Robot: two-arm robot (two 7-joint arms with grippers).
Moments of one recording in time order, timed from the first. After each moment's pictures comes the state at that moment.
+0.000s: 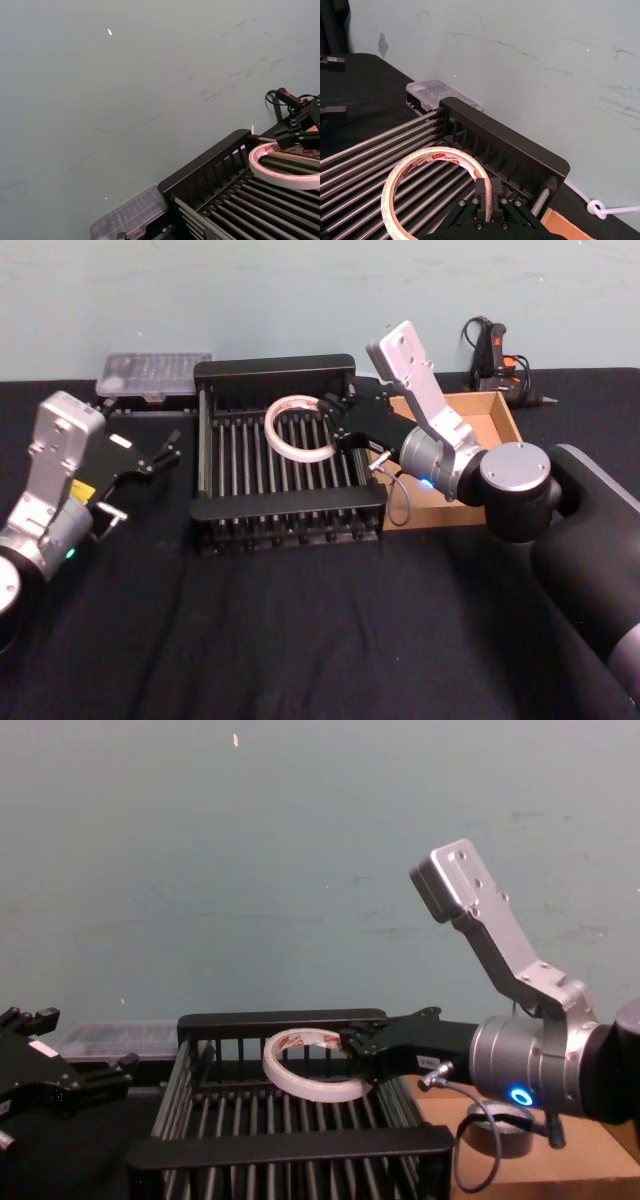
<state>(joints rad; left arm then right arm) -0.20 0.60 0.45 -1.41 -0.25 -0.12 0.03 0.59 0.14 -0.51 -0.97 0.11 0.00 0.37</state>
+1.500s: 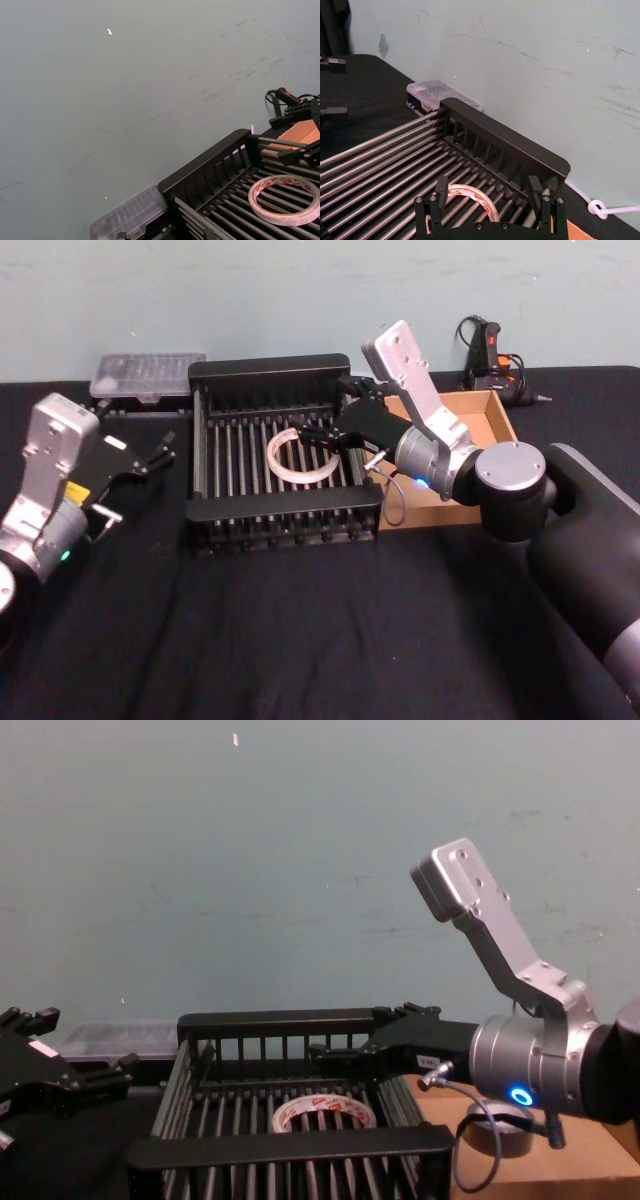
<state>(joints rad) -0.20 0.60 0.45 -1.41 -0.25 -0.12 0.03 0.59 0.14 -0.52 -0.98 0.12 0.00 0.37</state>
